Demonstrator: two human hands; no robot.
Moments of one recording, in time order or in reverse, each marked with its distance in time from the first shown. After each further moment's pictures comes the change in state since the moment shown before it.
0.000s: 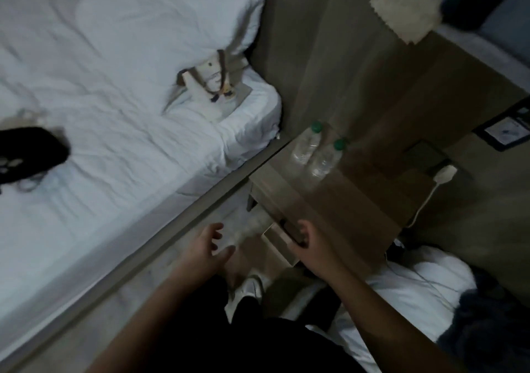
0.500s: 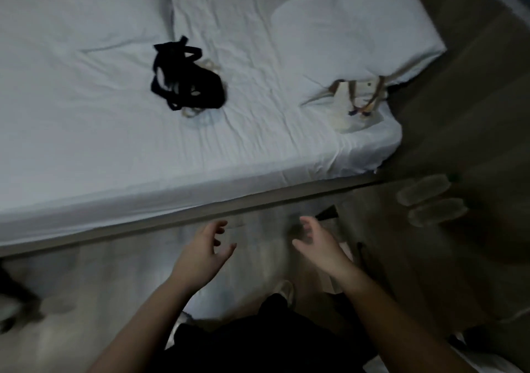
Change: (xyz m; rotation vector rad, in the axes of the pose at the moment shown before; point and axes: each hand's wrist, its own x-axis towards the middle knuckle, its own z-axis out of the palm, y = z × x) left_hand -0.192 -0.171 -0.079 -0.218 0.461 -0.215; right_hand -0.054 -0.098 0.204 -0.494 -0.238 -0.332
